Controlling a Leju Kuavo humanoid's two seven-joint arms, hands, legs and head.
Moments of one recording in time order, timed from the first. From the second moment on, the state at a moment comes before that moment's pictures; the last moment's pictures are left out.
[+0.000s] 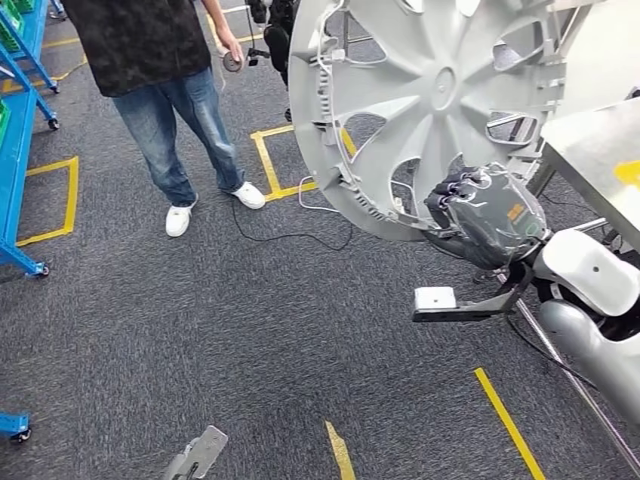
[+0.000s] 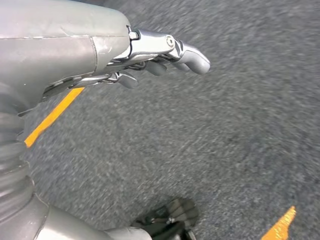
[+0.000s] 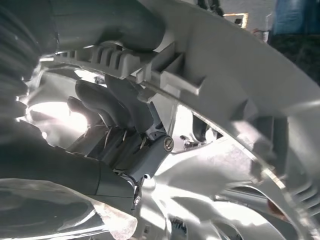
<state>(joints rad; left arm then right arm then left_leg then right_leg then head) -0.14 -0.19 0.74 -0.22 -1.05 0.30 -0.37 -0.70 -0.53 0.73 -1.72 0.96 0.04 -0.14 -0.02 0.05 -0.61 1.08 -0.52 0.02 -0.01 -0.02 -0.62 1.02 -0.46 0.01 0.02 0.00</state>
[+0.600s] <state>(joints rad) -0.16 -0.20 0.70 -0.22 -1.08 0.29 -0.34 -0.89 -0.30 0.95 -1.55 0.94 0.09 -0.07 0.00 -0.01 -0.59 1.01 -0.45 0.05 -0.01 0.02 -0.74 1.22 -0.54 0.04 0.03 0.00</state>
